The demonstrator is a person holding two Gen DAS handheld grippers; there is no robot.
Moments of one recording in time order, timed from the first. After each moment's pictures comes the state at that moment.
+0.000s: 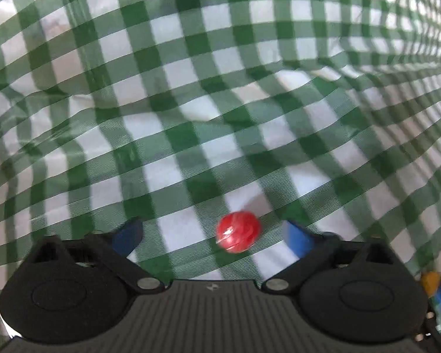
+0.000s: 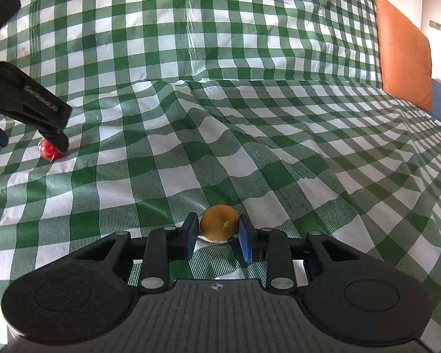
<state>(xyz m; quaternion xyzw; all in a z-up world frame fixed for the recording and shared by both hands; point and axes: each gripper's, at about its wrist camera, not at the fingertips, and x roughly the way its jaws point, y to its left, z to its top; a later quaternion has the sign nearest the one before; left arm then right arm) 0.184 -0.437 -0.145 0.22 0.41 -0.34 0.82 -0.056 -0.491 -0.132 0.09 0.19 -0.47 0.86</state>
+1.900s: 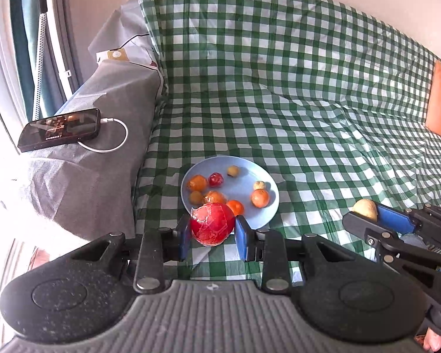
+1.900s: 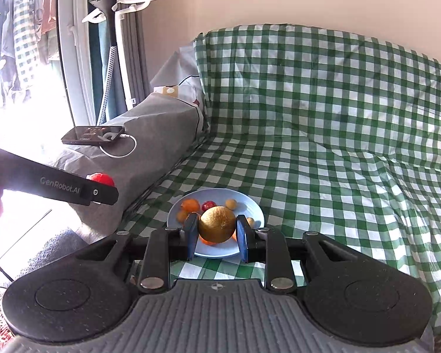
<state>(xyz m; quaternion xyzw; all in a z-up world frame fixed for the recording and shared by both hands) -0.112 0.064 0.042 0.10 0.37 -0.24 0.89 -0.197 -0.077 0.002 -0.01 0.19 -0.13 0.97</state>
